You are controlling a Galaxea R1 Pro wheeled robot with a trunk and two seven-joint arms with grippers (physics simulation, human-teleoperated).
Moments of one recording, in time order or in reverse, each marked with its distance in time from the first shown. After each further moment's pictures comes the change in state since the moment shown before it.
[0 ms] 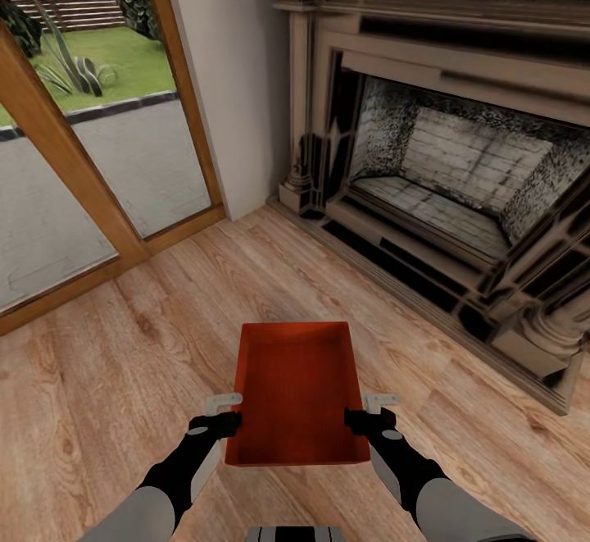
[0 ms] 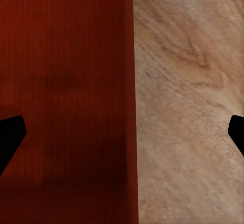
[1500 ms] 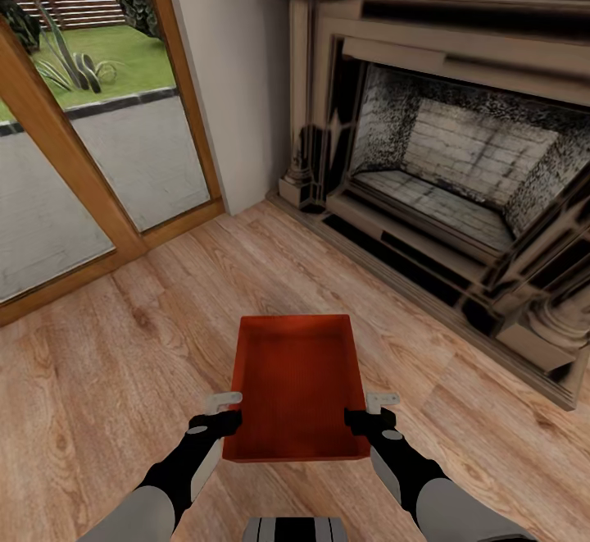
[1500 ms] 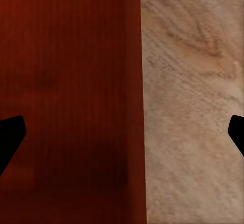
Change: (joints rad) left arm 0.000 0.000 0.000 -0.007 0.001 0.000 0.000; right arm 0.000 0.000 0.000 0.000 0.000 0.001 0.000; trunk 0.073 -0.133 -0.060
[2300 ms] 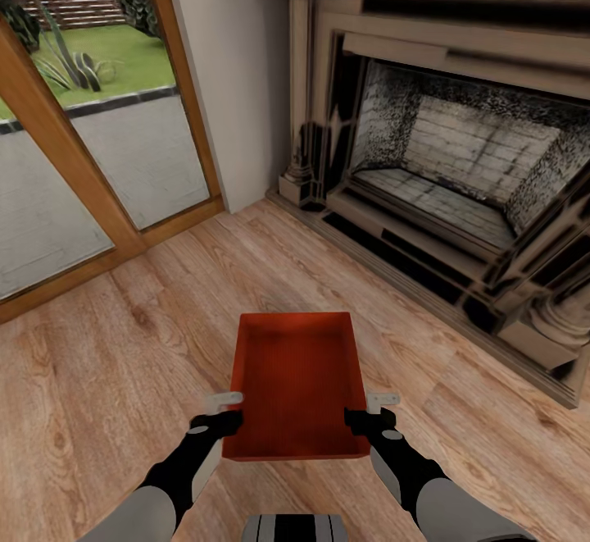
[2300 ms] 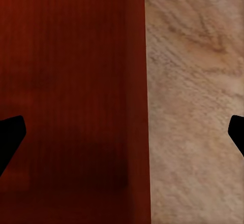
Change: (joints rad) left arm 0.000 -0.004 0.000 0.001 0.001 0.000 -0.004; right arm 0.000 0.000 0.000 0.000 0.000 0.000 0.001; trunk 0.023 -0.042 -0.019
